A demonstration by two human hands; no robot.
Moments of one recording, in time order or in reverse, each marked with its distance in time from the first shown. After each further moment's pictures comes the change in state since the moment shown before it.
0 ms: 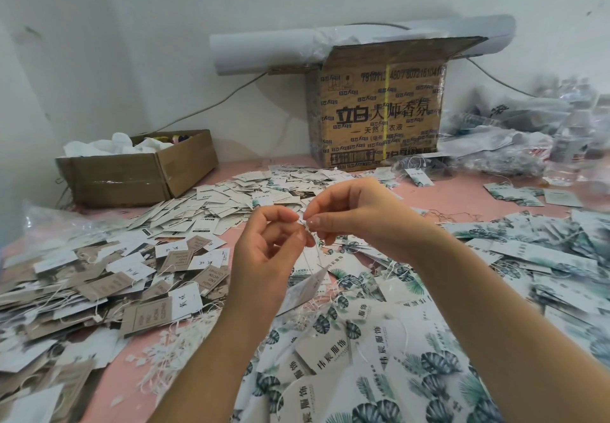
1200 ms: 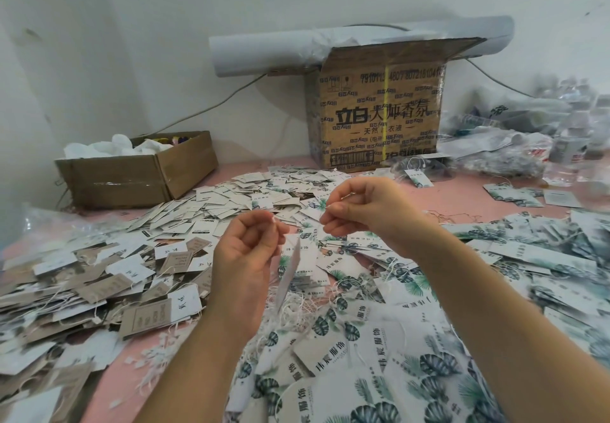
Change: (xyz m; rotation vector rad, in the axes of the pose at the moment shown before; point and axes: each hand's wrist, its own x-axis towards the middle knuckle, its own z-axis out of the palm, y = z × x) left_hand 0.008 -0.012 -0.014 -0.343 0.092 -0.128; right_hand 0.007 0.017 -0.019 0.108 0.183 0.073
